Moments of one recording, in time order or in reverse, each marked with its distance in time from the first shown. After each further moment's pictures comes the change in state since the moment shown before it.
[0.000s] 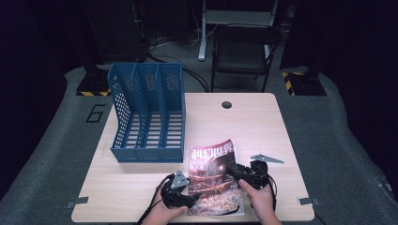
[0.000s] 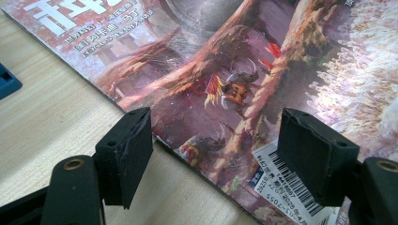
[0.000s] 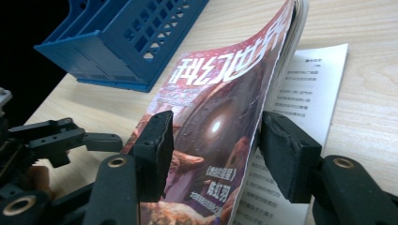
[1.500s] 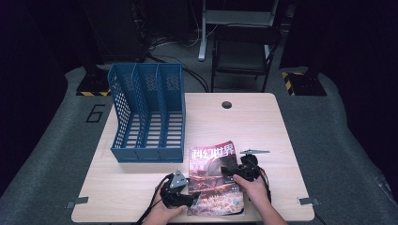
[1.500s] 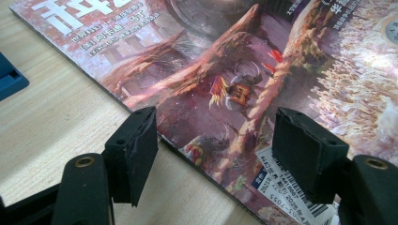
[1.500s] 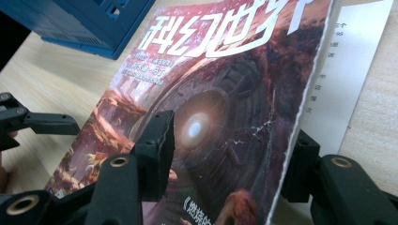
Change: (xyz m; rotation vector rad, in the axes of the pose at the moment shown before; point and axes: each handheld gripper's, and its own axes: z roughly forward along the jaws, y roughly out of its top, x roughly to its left) left arm 0.002 0.000 -0.001 -0.003 0.003 -0.012; right arm -0.020 0.007 0.044 0.189 0.001 -0.038
